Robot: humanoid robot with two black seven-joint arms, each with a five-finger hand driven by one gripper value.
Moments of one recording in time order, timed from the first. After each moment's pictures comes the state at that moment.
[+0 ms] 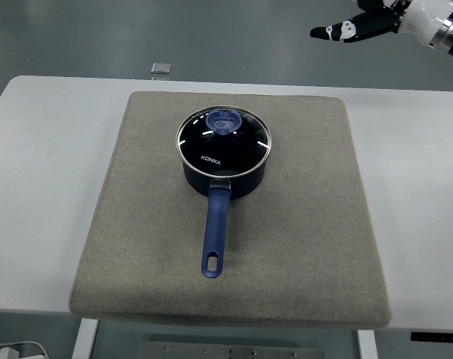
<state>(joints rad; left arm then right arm) -0.01 0.00 -0.03 -0.09 0.12 -0.06 0.08 1.31 -0.47 0.29 0.77 -0.78 0.40 0.61</state>
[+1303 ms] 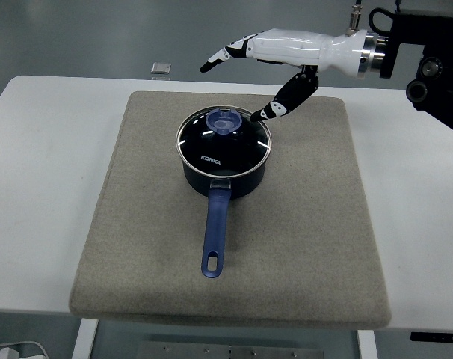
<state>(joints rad) -0.01 0.00 -0.03 -0.09 0.12 -0.06 0.08 1.35 -0.40 0.28 1.05 -1.45 0.22 0.61</state>
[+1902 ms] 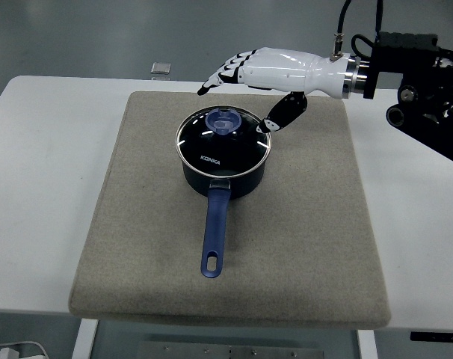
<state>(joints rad) -0.01 0.00 -0.03 -0.09 0.12 -0.06 0.08 1.34 -0.38 0.16 1.04 -1.53 0.04 0.61</state>
